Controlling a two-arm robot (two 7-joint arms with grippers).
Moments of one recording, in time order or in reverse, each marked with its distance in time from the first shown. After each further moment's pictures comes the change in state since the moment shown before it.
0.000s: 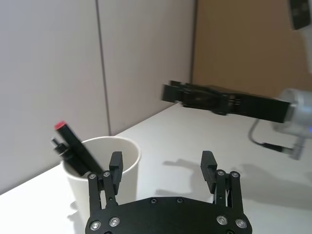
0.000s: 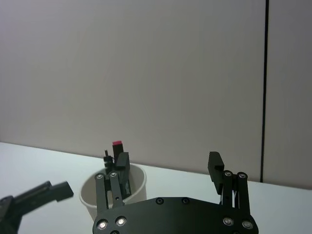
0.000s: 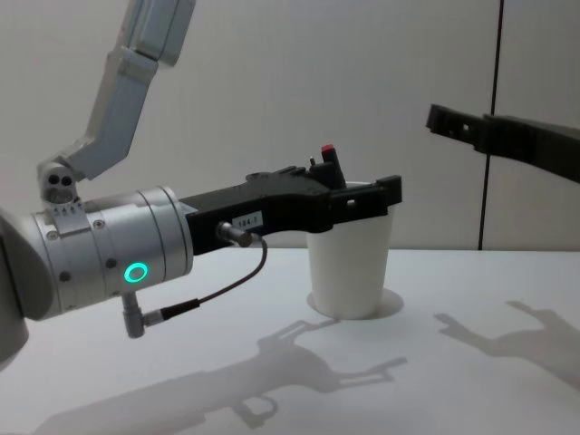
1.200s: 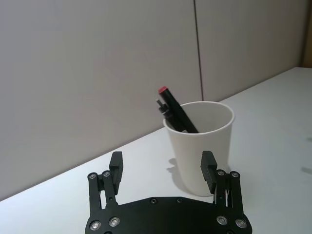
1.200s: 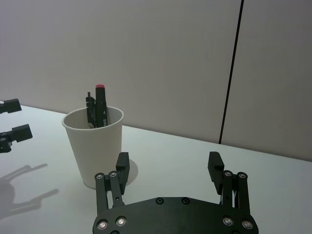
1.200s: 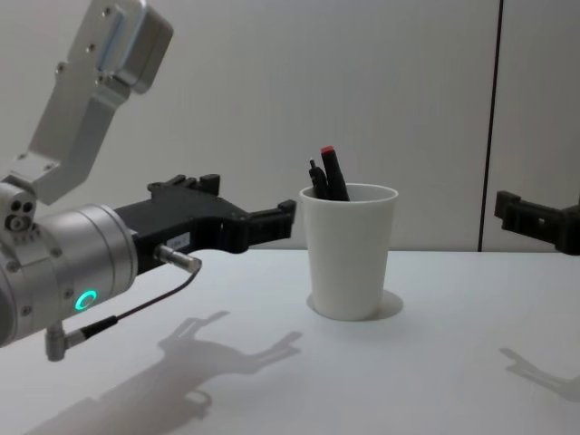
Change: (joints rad) left arm 0.150 0.056 -0.032 -0.194 0.246 0.059 0.467; right arm -0.239 0.053 0.081 -0.132 -0.181 -0.039 -0.001
